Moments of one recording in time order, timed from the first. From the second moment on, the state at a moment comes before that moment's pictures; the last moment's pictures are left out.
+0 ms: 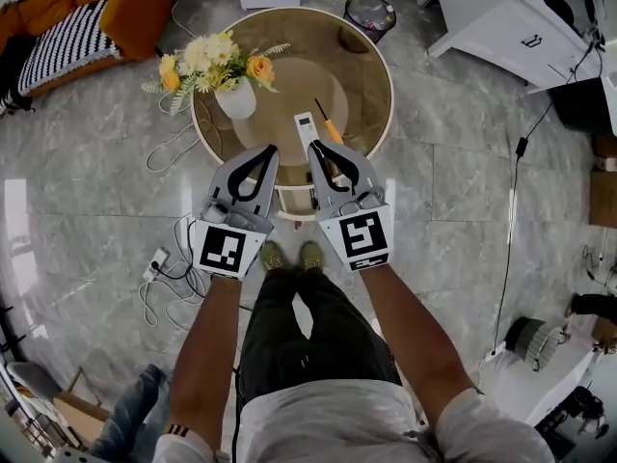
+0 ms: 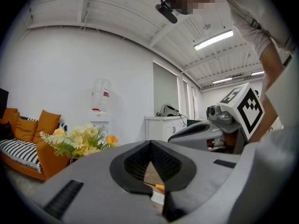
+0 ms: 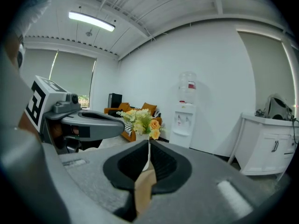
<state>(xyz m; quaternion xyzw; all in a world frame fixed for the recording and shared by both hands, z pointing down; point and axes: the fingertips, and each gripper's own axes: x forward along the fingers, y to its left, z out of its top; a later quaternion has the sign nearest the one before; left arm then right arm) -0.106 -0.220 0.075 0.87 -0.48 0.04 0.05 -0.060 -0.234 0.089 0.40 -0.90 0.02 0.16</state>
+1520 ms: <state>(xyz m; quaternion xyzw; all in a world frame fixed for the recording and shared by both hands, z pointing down) -0.109 -0.266 0.269 0.91 -0.40 0.08 0.12 -0.045 -0.298 0.367 0.47 -0.80 0.18 0.33</state>
